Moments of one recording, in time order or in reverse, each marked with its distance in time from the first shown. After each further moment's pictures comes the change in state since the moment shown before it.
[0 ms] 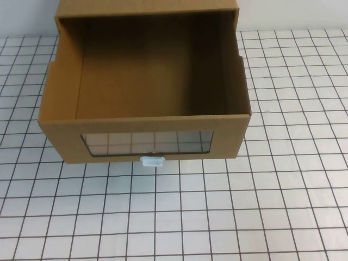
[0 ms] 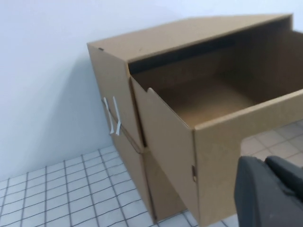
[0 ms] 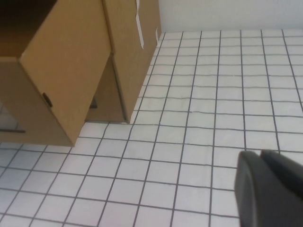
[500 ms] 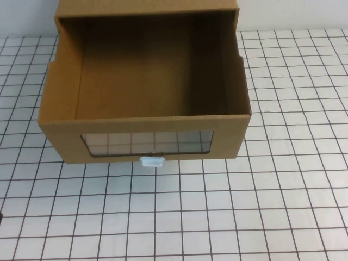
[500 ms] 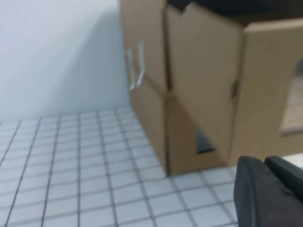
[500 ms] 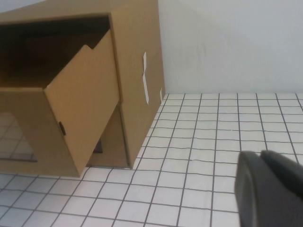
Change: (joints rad) right arm 0.000 -0.304 0.152 -0.026 -0.087 0.000; left arm 0.000 -0.087 0.294 -0.110 -0.221 0.000
